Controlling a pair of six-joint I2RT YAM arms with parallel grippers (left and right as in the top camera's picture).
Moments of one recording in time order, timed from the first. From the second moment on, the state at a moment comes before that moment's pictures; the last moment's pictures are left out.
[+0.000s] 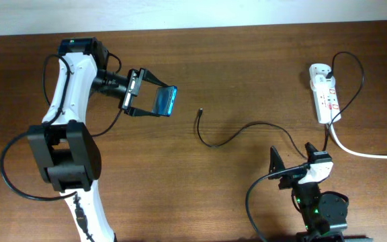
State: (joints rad) left arm 0.01 2.20 2.00 -1.68 1.07 -0.79; right arm 0.06 0.03 0.01 -0.07 -0.07 0.13
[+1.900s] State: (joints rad) left arm -0.30 2.20 2.29 -1.51 0.29 -1.18; right arm 0.06 1.04 0.84 -0.38 -0.77 0.29
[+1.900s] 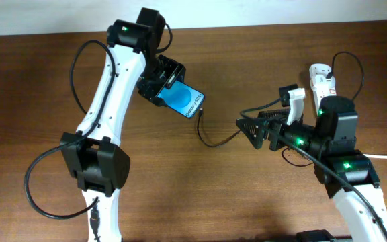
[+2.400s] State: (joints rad) left arm -0.41 2.20 2.29 -1.45 0.33 -1.26; right arm 0.08 1.28 0.85 -0.13 -0.76 0.76
